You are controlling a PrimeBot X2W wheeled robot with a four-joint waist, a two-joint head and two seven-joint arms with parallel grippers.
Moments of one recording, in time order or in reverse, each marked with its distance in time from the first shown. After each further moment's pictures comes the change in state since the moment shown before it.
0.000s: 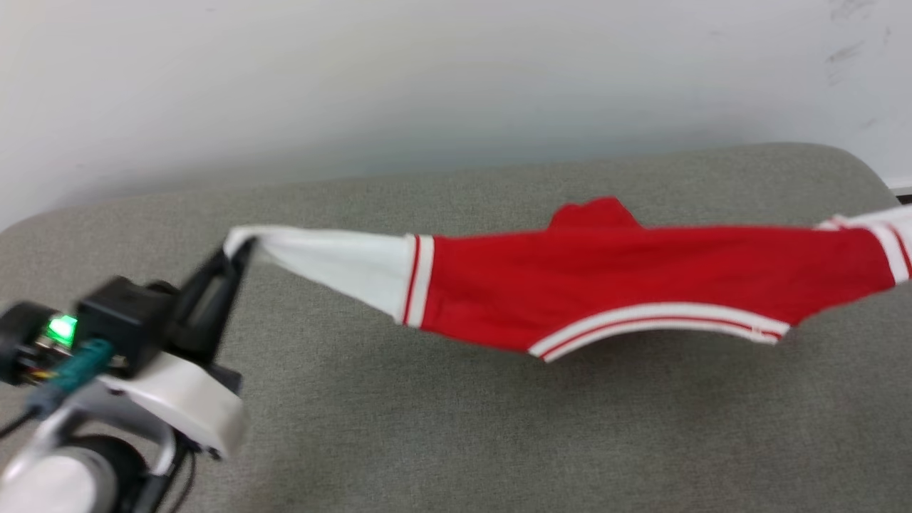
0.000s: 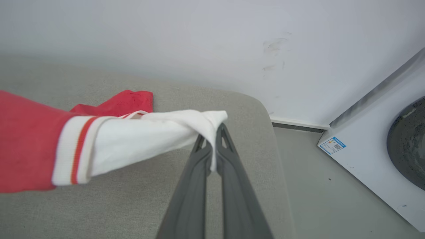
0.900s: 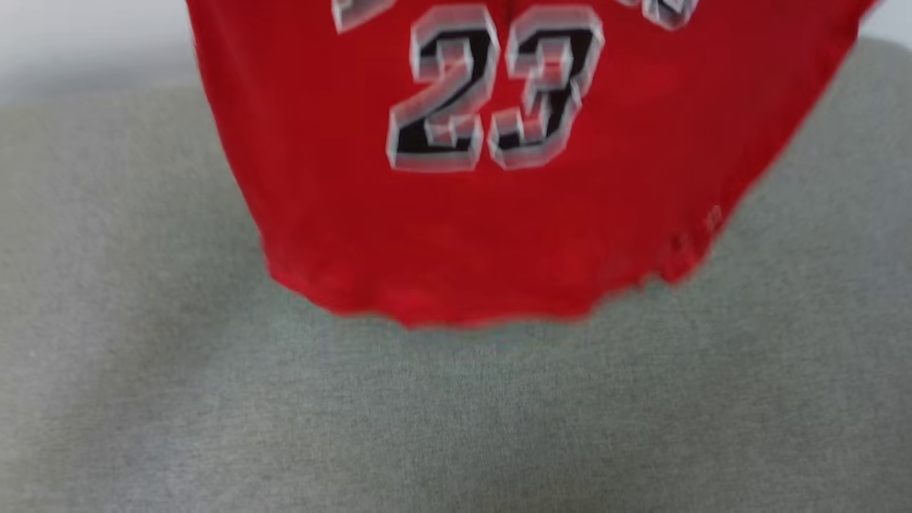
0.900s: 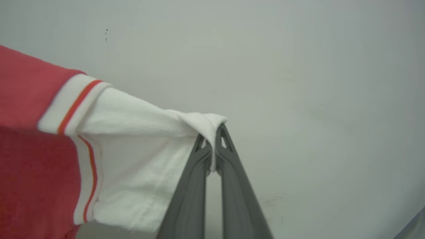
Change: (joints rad) left arm -0.751 0.127 0.272 0.116 -0.040 -0.132 -0.004; right arm -0.793 -0.052 0.182 0.131 0.061 0.000 -0.259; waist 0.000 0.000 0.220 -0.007
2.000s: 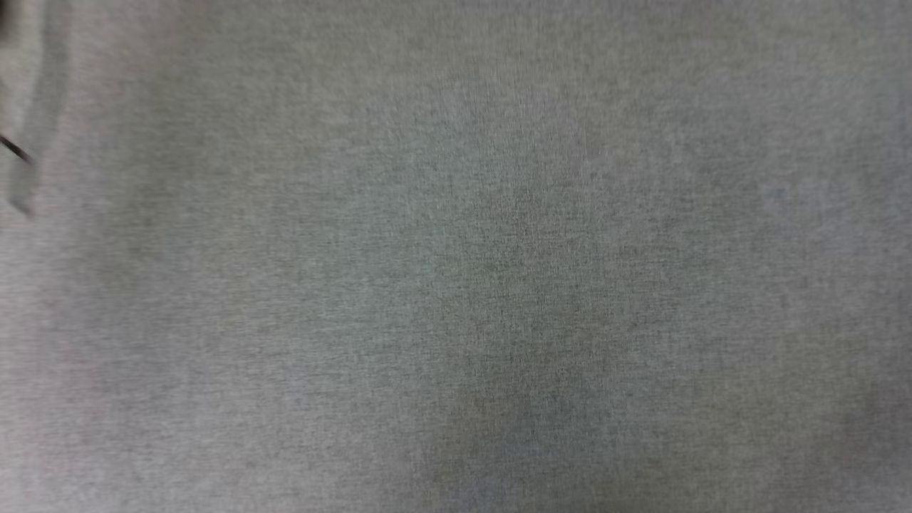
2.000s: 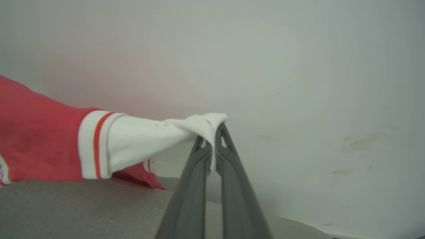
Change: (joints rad) left arm -0.330 -0.399 -0.248 0.796 0.113 -0.151 -0.347; right arm -0.291 0.211 0.287 0.688 -0.216 0.000 -0.458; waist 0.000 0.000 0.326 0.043
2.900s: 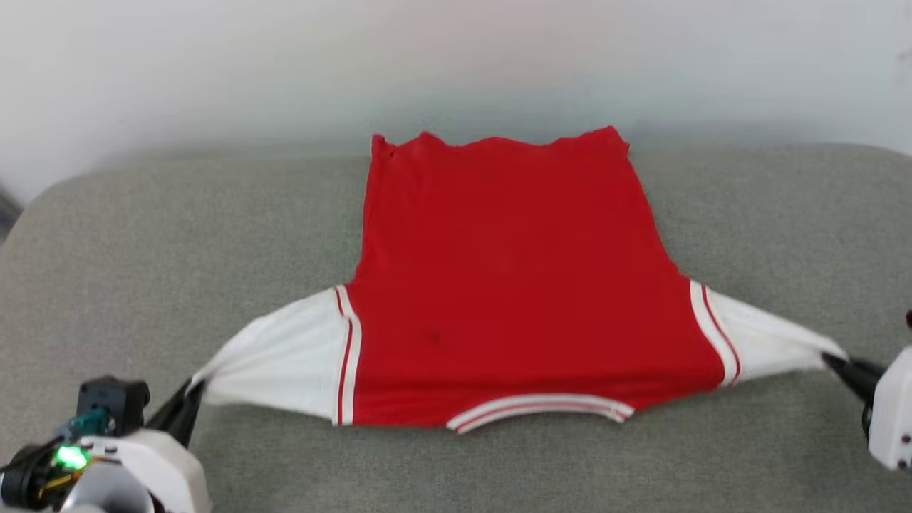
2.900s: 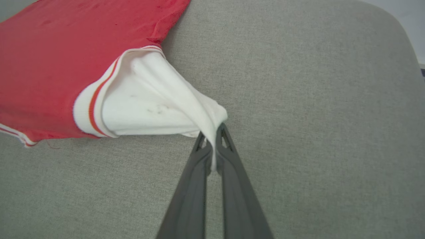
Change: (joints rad) left arm 1.181 0.176 -0.055 -0.317 -0.272 0.133 0.115; right arm 0.985 -0.184 0.062 -0.254 0.387 0.000 0.330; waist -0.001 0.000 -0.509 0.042
